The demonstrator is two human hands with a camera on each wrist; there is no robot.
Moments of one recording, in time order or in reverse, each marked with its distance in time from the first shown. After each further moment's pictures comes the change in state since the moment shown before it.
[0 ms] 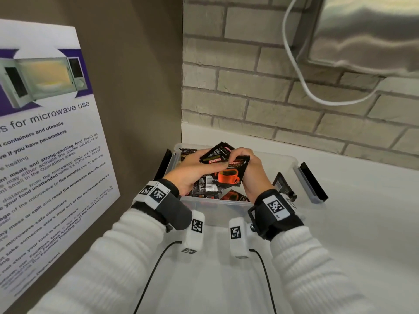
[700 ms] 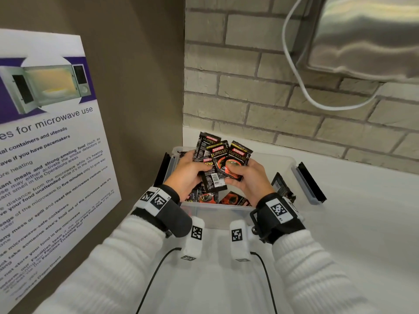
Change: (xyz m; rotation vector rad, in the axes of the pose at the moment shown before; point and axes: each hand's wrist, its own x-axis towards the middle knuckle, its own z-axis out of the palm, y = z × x) left_hand 0.006 -0.006 -0.005 -0.220 0.149 0.022; right_hand 0.005 0.005 -0.007 0.175 -0.010 0.223
